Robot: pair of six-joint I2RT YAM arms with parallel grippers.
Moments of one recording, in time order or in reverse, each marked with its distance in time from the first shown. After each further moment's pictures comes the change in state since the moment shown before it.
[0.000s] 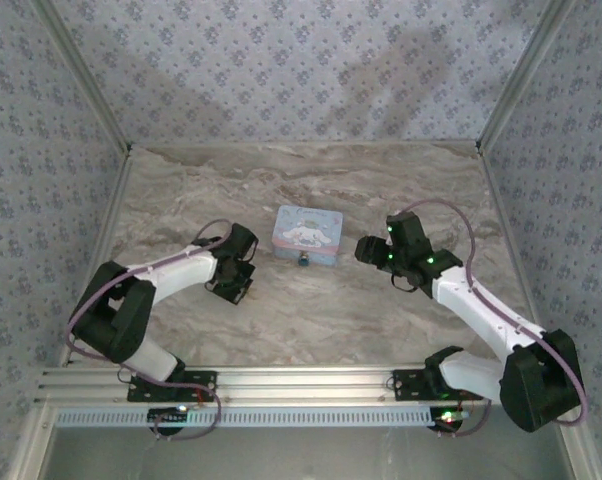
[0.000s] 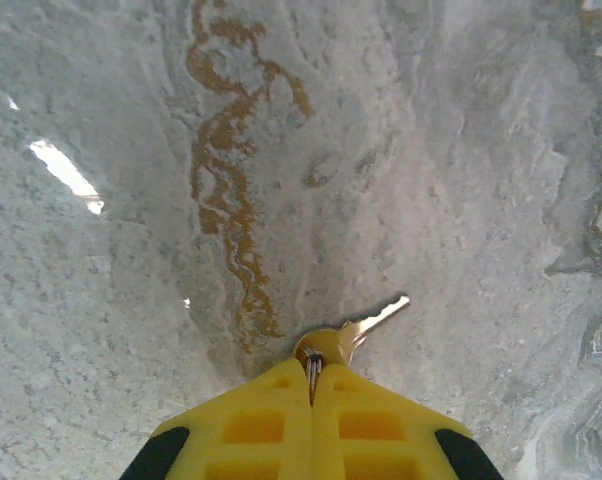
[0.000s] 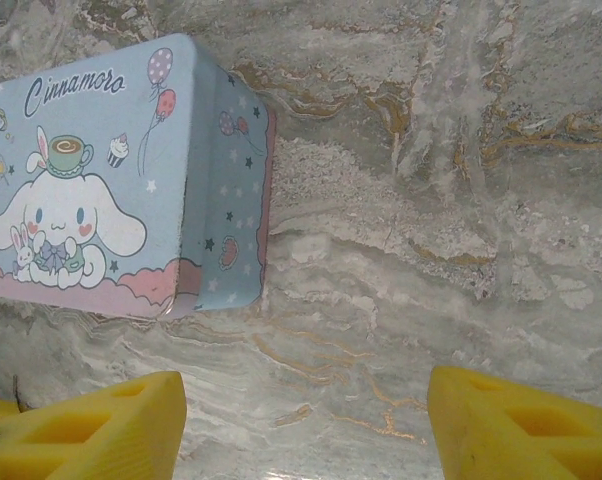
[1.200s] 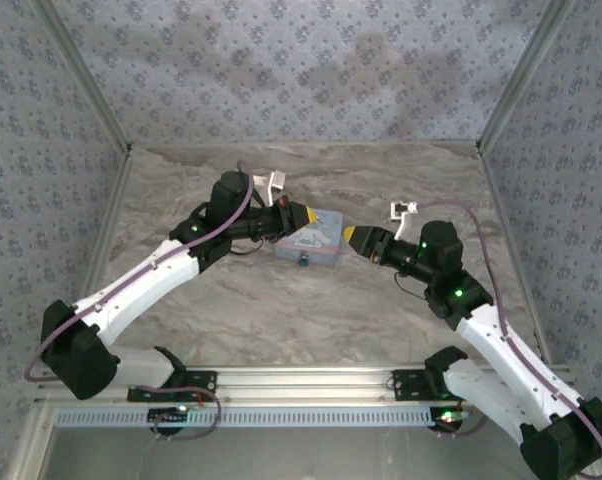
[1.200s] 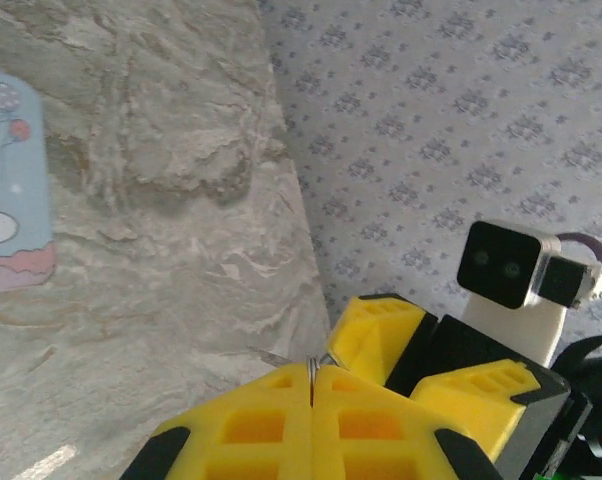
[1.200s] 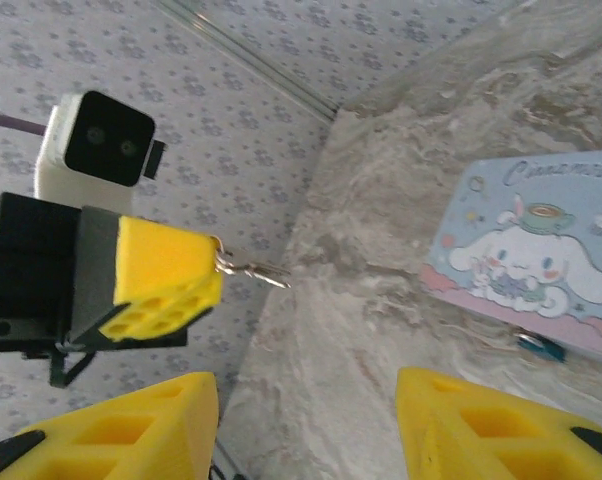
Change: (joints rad) left arm -0.146 -0.215 0.333 0.433 0.452 0.592; right arm 0.037 -0.331 -0.066 0.386 -0.406 0.212
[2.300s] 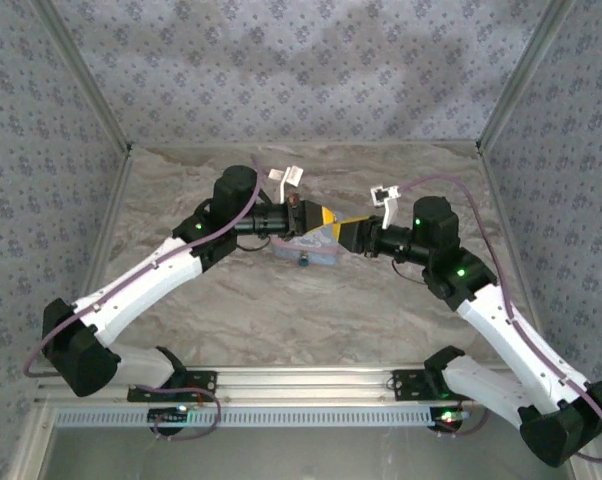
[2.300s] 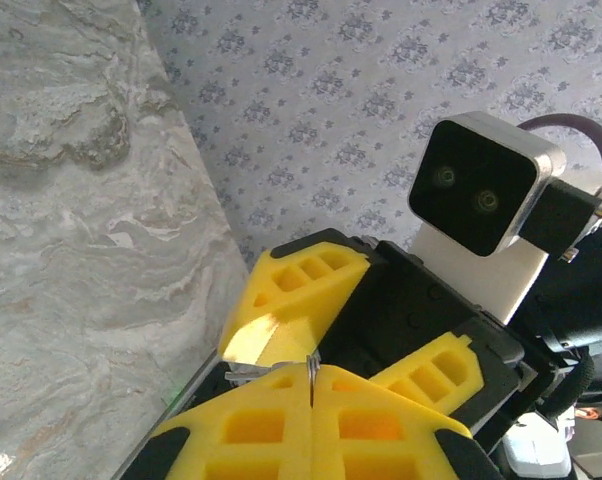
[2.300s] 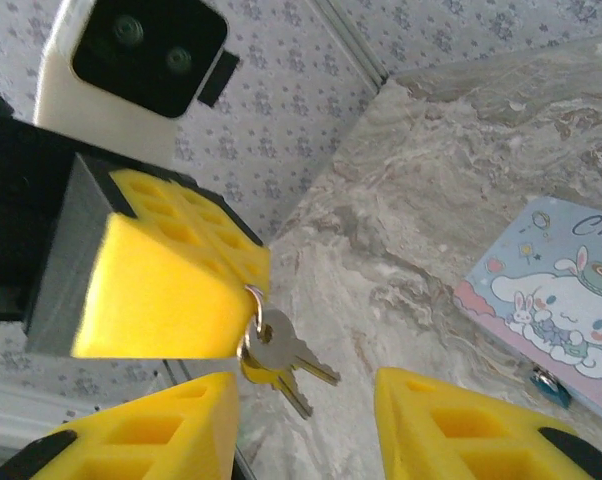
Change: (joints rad) left arm -0.053 0.019 0.079 0.063 0.162 -0.018; right arm 0.056 0.121 0.264 -0.238 -0.079 -0.335
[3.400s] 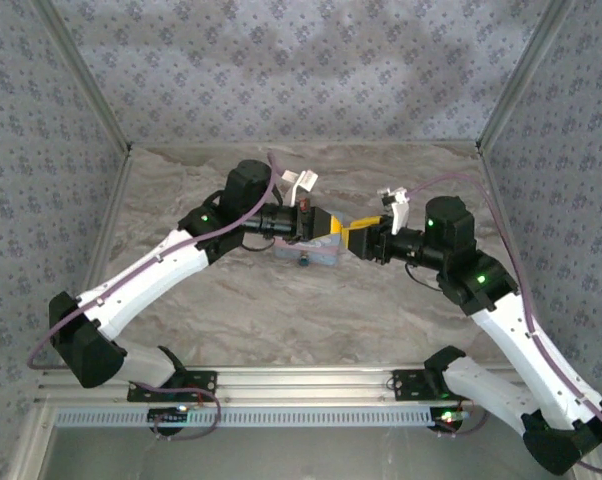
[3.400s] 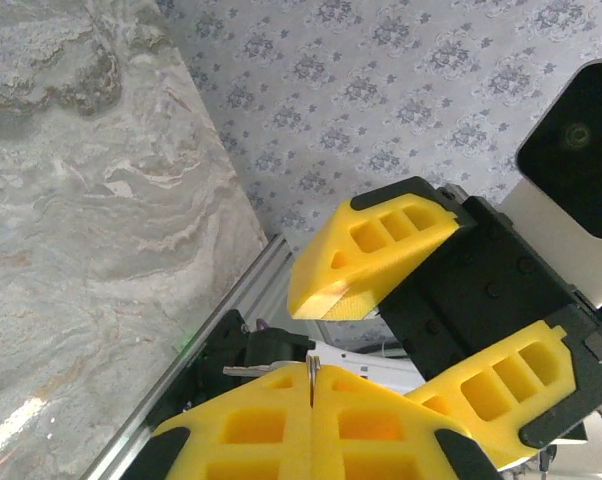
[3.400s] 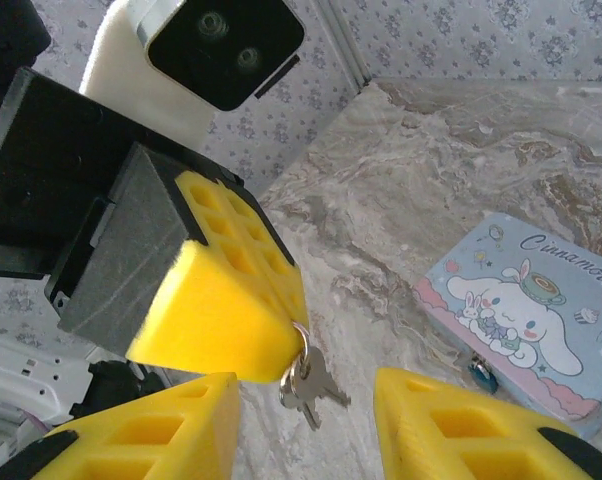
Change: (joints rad) left arm -0.039 0.058 0.123 -0.198 0.050 0.108; right arm 0.003 -0.054 0.108 -0.204 0.047 -0.182
